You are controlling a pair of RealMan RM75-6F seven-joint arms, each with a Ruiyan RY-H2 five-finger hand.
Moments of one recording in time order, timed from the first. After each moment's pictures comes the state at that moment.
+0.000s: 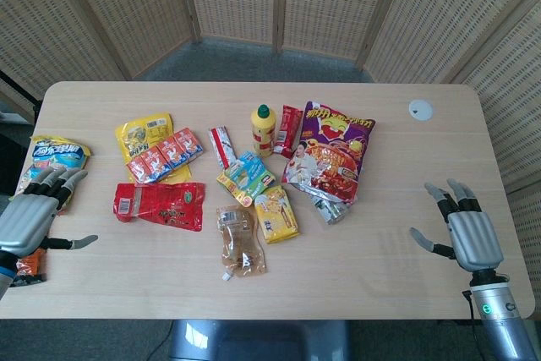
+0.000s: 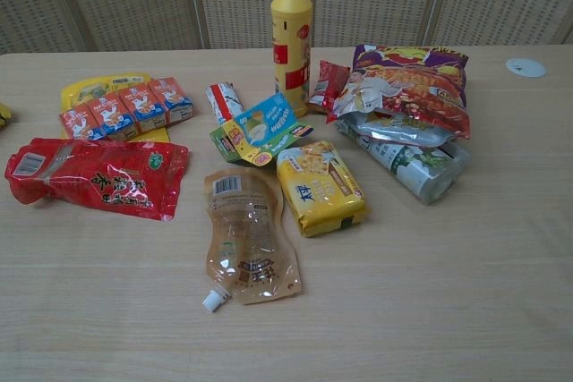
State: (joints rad) left arm -0.34 -0.79 -0.03 -1.92 1.38 1.14 0.07; right arm 0.21 -1.15 0.10 -1.66 -1.46 1.36 -0.08
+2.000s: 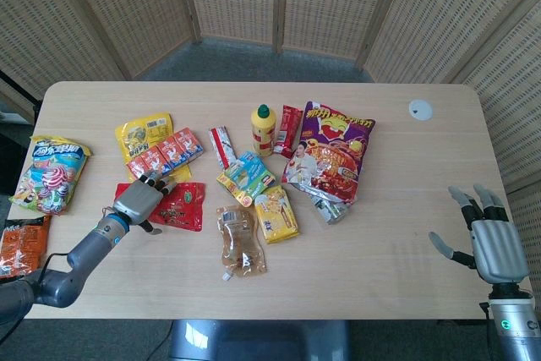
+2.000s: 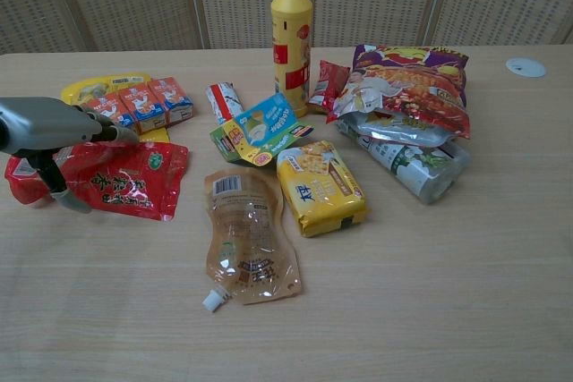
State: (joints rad) left arm -0.76 -1.40 -0.01 -1.34 1.05 0.65 0.56; right arm 0.14 -1.07 0.09 -1.79 -1.44 1.45 -0.13
